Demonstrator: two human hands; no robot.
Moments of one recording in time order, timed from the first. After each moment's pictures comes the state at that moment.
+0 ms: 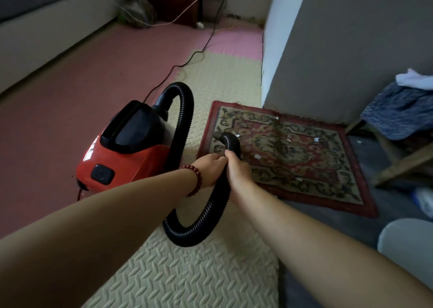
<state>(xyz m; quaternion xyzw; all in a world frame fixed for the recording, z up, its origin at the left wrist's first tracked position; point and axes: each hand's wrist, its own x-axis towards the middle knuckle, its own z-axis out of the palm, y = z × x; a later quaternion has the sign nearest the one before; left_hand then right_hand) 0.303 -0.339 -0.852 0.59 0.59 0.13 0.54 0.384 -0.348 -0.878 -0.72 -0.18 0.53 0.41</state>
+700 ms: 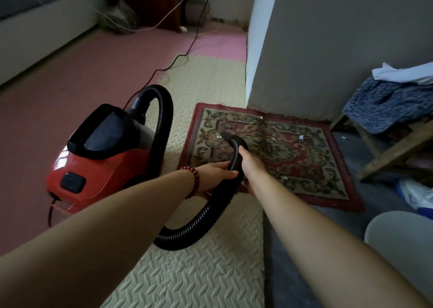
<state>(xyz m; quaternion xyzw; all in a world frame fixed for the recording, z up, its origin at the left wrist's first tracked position) 0.355 -0.349 -0.855 0.52 0.53 0.04 0.67 0.470 -0.335 -0.884 -0.73 -0.17 0.54 0.39</state>
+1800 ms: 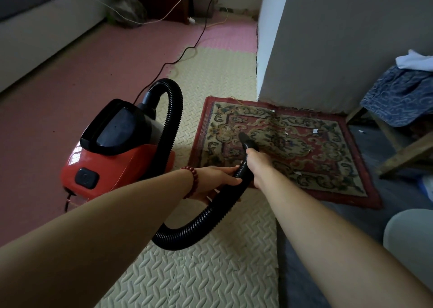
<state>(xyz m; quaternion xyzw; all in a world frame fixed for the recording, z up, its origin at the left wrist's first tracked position) 0.325 -0.337 -0.877 0.50 0.50 -0.05 0.70 0.464 -0.316 -0.910 -0.76 -0.17 0.50 0.37</state>
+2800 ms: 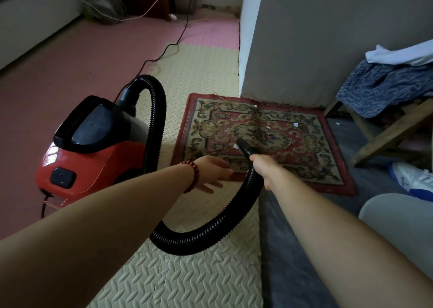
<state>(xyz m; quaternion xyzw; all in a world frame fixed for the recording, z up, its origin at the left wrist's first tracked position) 0.362 -0.338 -0.884 0.55 0.56 0.00 0.62 0.521 -0.350 -0.907 -0.80 -0.20 0.50 0.27</state>
